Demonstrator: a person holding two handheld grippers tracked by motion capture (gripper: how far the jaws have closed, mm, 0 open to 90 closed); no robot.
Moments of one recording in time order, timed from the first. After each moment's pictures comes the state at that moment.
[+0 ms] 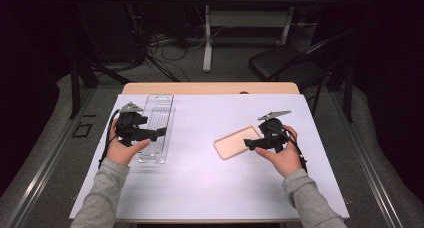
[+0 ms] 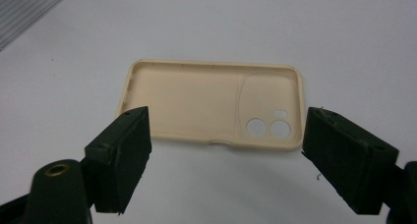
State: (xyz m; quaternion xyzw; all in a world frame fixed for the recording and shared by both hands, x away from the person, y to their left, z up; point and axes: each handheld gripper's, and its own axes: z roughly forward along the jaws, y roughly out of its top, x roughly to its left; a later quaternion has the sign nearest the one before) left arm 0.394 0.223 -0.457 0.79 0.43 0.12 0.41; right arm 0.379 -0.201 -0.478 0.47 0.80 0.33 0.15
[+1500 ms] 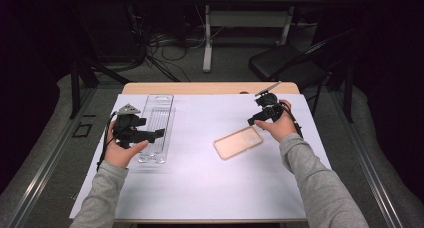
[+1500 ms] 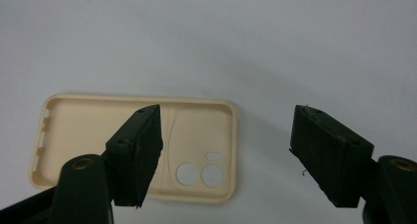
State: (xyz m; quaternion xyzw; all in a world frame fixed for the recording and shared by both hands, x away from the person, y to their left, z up) left arm 0.388 0.227 -0.456 0.79 0.43 0.13 0.42; right arm 0.474 -0.207 -0.469 0.51 0.82 0.23 0.12
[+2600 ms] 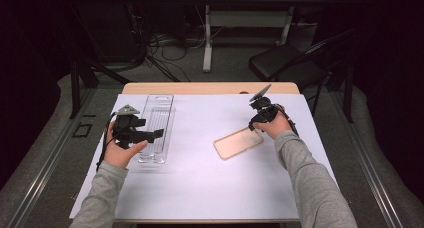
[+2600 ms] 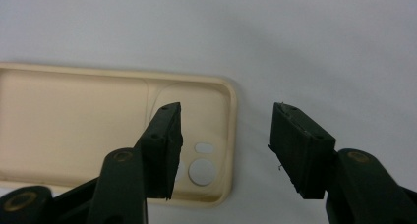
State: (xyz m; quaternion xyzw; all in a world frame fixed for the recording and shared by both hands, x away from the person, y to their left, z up) left arm 0.389 0.230 -0.460 0.79 0.43 0.13 0.41; right arm 0.494 -0.201 -0.499 0.51 0.84 0.15 0.08
